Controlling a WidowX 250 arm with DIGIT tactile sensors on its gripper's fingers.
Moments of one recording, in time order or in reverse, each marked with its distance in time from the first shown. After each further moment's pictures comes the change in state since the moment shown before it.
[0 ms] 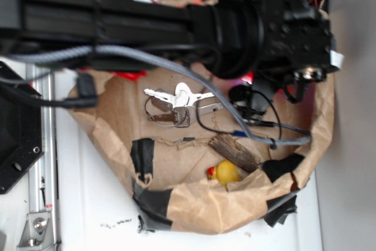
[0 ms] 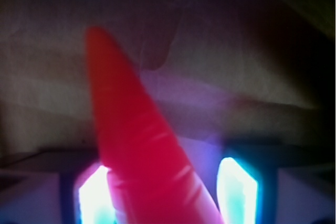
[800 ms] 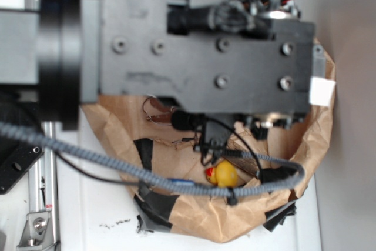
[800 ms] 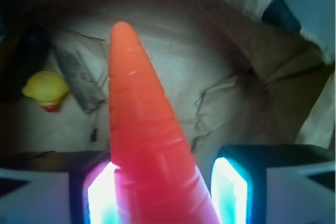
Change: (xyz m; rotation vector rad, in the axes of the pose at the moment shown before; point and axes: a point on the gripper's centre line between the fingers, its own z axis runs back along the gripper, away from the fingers) arm -0.049 -0.036 0.120 0.034 0.026 0.095
